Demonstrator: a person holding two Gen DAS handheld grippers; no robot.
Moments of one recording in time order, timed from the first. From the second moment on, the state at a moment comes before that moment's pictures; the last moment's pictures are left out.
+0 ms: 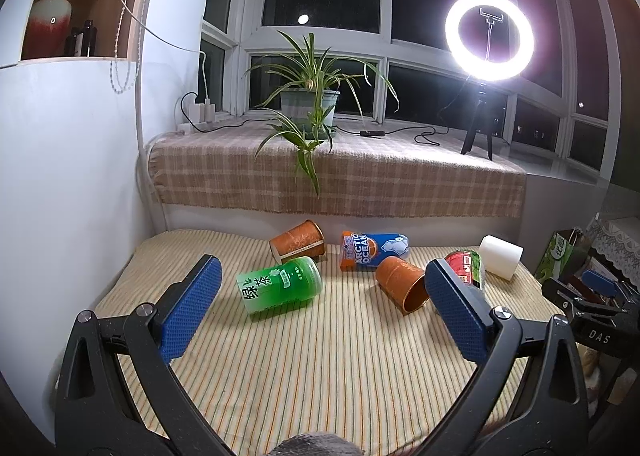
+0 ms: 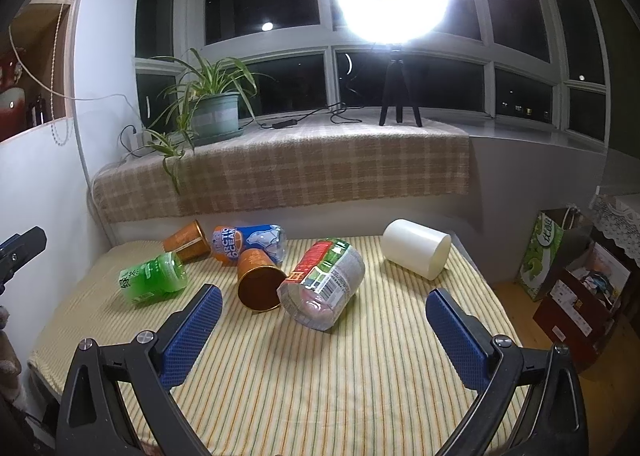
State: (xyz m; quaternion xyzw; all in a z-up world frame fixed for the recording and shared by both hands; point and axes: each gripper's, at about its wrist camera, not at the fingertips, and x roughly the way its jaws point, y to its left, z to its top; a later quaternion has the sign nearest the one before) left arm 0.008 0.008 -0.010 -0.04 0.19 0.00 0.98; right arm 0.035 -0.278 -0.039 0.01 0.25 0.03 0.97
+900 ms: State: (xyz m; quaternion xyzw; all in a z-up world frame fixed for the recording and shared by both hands) left arm 0.025 0.084 -0.067 -0.10 0.23 0.07 0.96; right arm 0.198 -0.181 -0.047 -0.20 0.37 0.29 0.86
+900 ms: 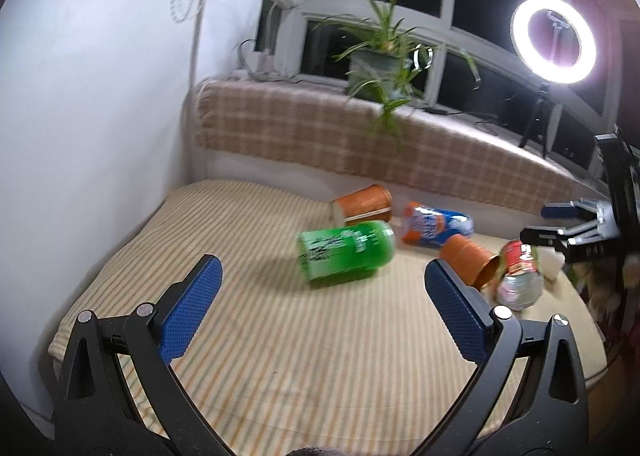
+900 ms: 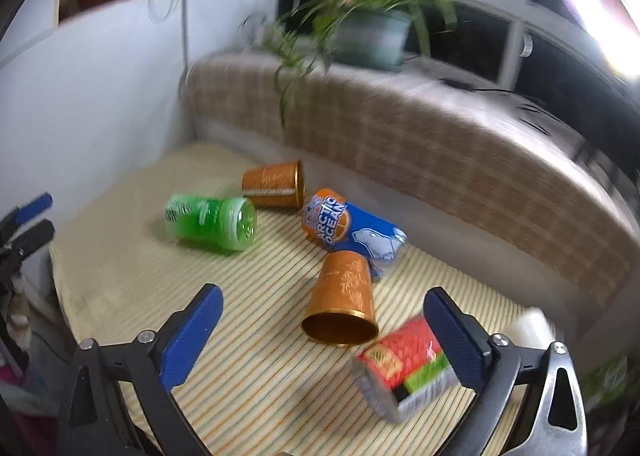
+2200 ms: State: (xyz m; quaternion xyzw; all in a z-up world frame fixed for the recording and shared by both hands) left arm 0.031 0.161 -0.119 -0.13 0.30 0.18 0.93; right arm 0.385 -0.061 -0.170 -0.48 0.49 0.30 0.67
